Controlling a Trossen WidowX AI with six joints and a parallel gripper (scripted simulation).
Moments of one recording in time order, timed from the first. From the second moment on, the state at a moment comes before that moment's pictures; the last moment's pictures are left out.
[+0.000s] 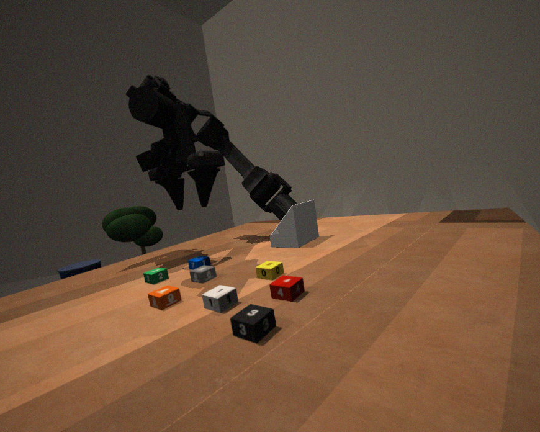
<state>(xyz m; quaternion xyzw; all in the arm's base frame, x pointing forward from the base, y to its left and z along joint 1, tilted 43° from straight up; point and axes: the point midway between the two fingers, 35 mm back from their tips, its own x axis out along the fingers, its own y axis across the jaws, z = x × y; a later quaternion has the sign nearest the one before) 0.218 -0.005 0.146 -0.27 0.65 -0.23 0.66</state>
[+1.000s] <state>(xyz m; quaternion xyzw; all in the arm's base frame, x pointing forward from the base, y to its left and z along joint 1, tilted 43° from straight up) 0.265 0.043 0.104 -0.27 0.65 -0.24 0.66</state>
